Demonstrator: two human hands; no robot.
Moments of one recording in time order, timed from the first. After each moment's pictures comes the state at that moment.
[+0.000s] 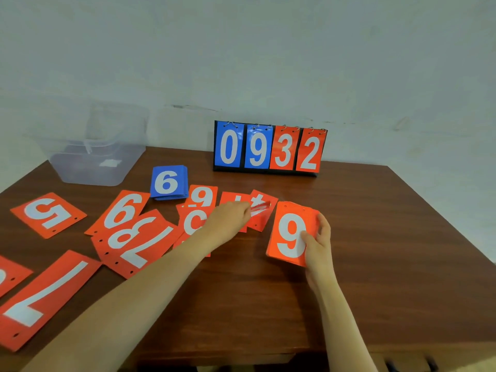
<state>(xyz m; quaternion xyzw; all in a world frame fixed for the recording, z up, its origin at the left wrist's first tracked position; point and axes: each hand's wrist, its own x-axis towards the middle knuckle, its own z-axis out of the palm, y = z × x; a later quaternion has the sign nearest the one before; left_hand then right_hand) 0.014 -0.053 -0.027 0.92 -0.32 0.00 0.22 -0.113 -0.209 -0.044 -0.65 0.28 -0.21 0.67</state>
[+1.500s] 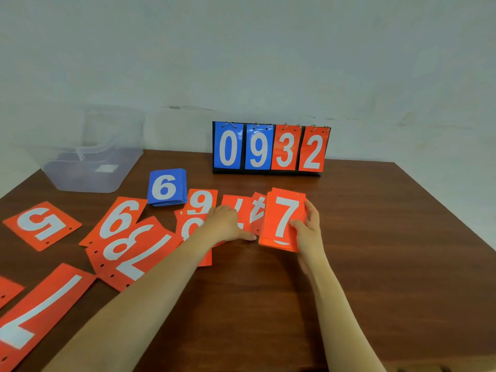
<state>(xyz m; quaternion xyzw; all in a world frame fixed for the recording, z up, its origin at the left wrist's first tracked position) 0.050 -0.059 -0.040 0.95 -0.25 -0.16 0.06 -0.061 -0.211 -0.042 -0.67 0.27 -0.16 0.68</state>
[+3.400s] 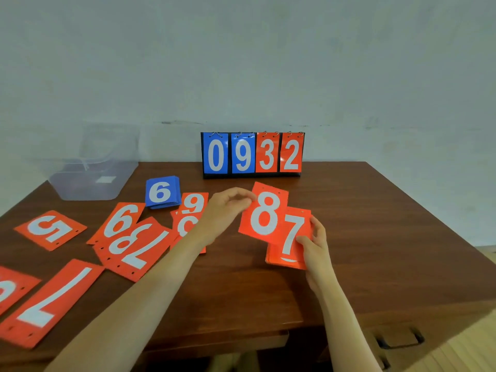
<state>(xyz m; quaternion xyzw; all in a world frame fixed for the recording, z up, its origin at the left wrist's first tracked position) -0.043 -0.040 0.020 0.75 -0.28 -0.10 0.59 -0.157 -0.209 -0.041 -0.64 0.29 -0.19 0.68</state>
